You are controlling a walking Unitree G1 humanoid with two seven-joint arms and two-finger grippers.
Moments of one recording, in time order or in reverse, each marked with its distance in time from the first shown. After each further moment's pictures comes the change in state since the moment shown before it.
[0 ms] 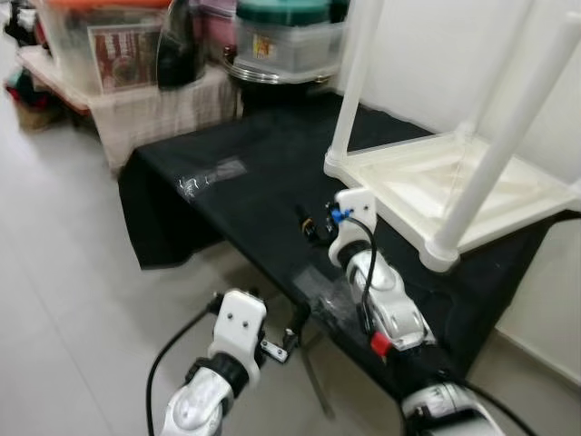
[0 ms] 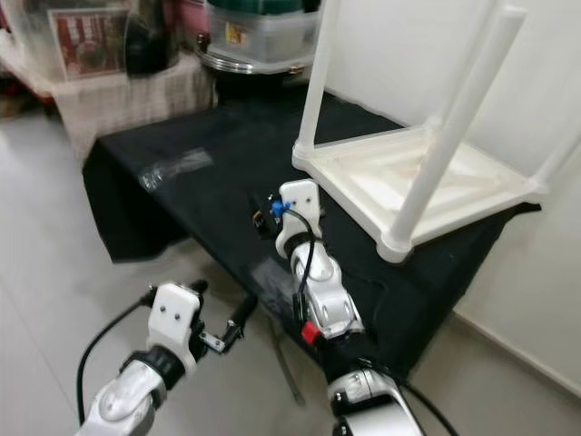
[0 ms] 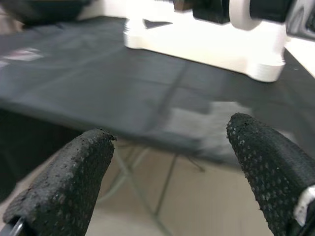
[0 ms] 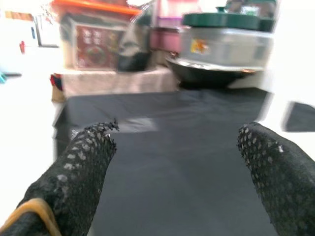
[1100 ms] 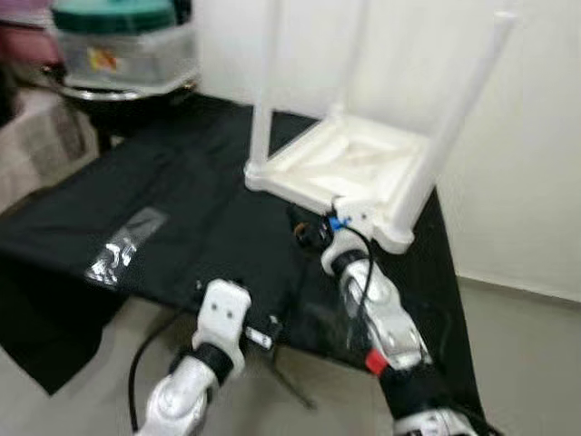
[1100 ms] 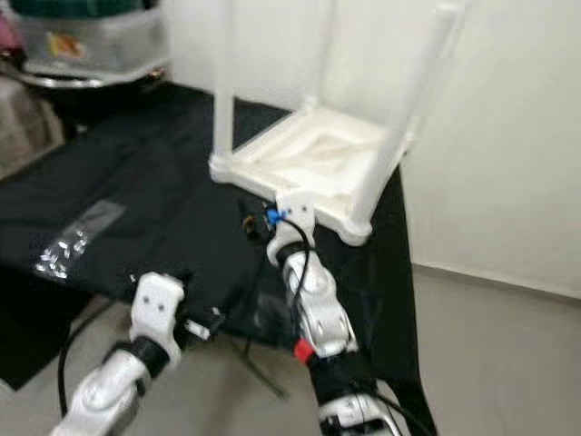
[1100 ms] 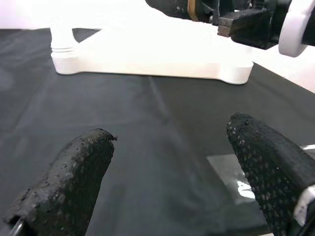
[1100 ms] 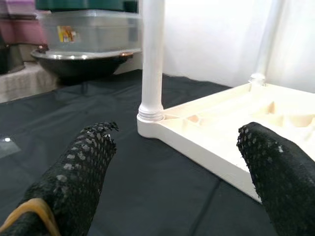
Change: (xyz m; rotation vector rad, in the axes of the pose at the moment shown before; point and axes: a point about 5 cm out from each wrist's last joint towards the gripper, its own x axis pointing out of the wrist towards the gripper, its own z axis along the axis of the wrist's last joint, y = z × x) left arm 0.005 0.011 0.009 -0.009 -0.045 0.042; right arm -0.011 0.000 0.001 0.014 -0.007 -0.001
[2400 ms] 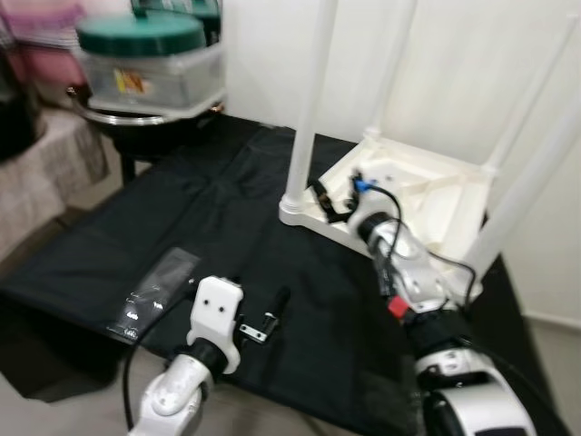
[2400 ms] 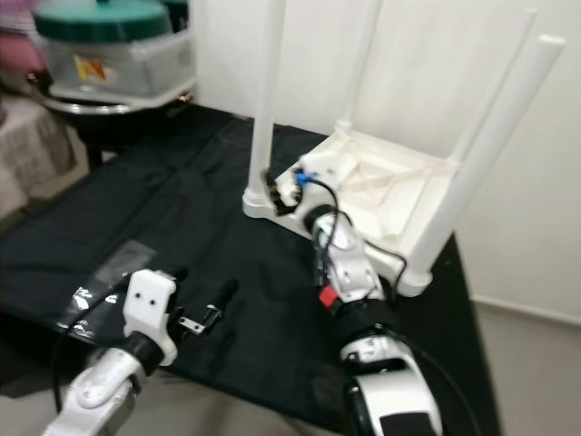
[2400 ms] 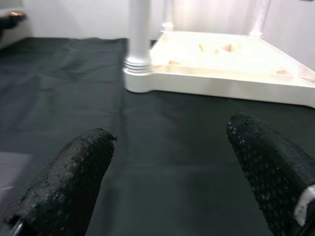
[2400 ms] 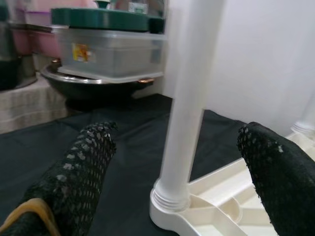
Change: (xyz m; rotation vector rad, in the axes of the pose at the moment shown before) left arm -0.003 0.012 0.002 -0.024 -0.003 0.026; right arm 0.039 -0.044 0.035 -0.059 0.008 0.070
